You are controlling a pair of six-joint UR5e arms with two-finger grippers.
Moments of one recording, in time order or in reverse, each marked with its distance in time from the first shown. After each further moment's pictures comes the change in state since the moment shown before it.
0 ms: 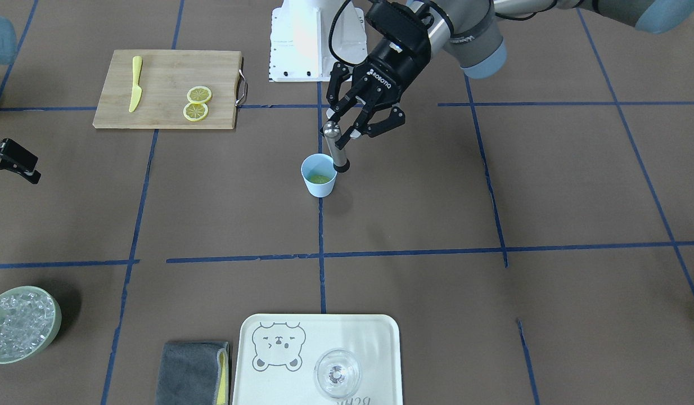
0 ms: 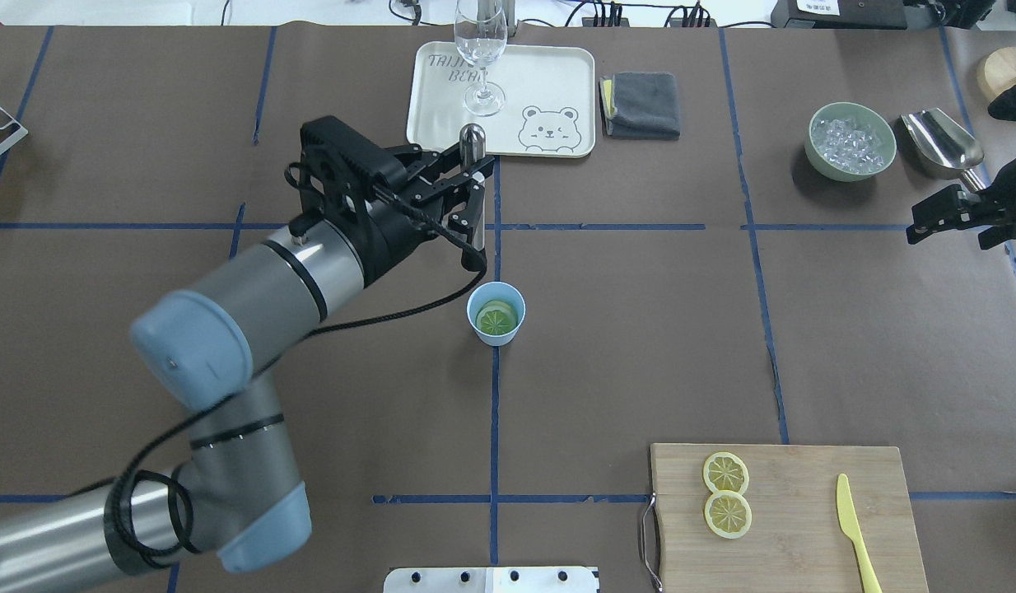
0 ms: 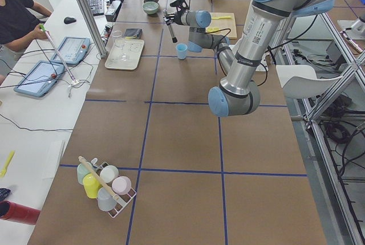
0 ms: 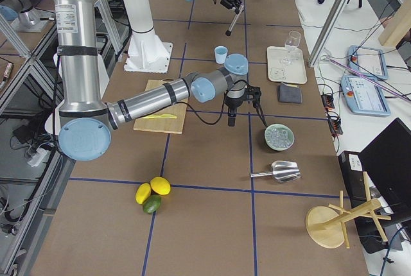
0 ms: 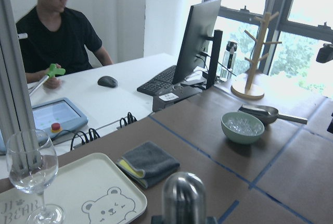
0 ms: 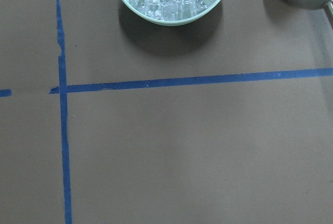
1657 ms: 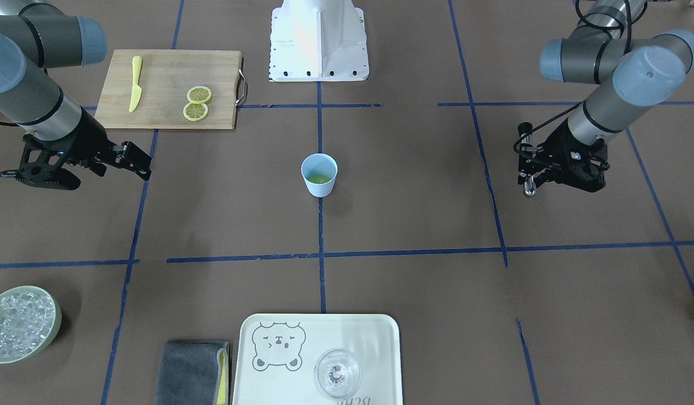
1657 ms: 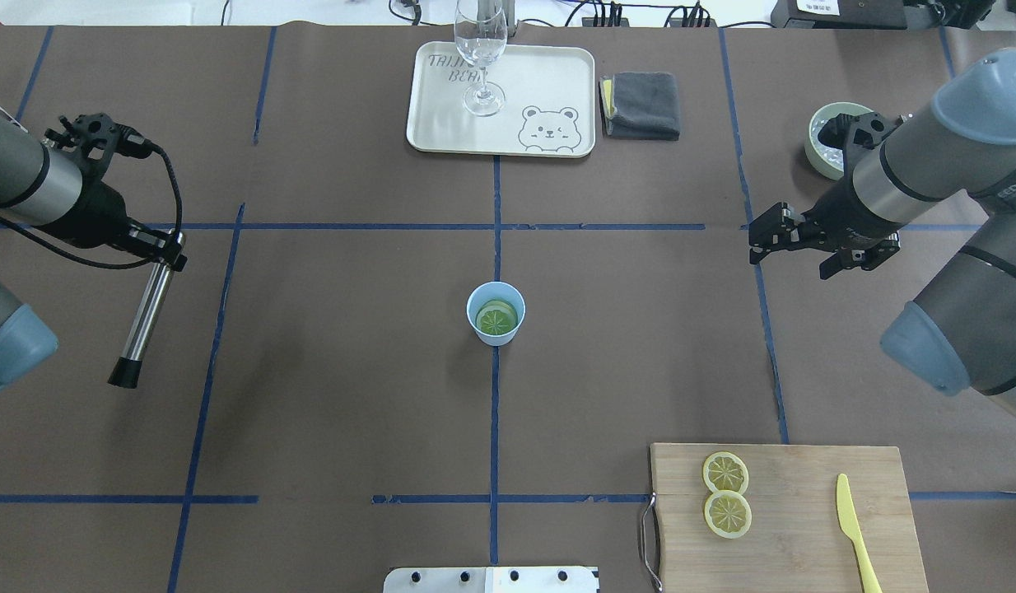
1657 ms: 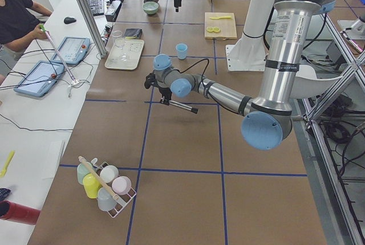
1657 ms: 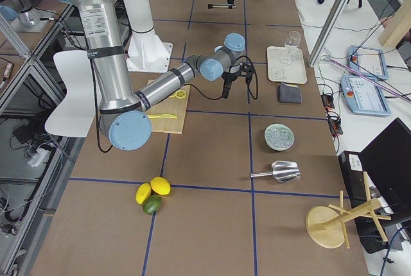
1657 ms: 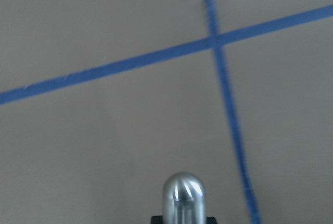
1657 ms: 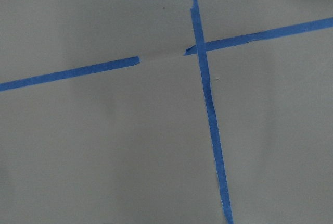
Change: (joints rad) left arm -0.530 0.356 -0.073 0.778 -1.149 -0.008; right arm -0.250 0.186 -0.002 0.002 -0.035 0.396
